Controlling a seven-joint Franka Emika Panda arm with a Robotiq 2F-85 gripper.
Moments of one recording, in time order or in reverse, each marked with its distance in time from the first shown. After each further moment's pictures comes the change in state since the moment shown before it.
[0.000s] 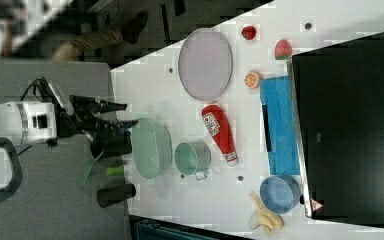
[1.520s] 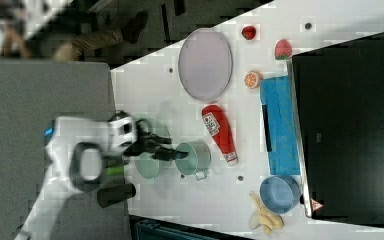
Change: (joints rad) arm 0.042 0.109 0.071 -0.424 0.002 0.299 -0.289
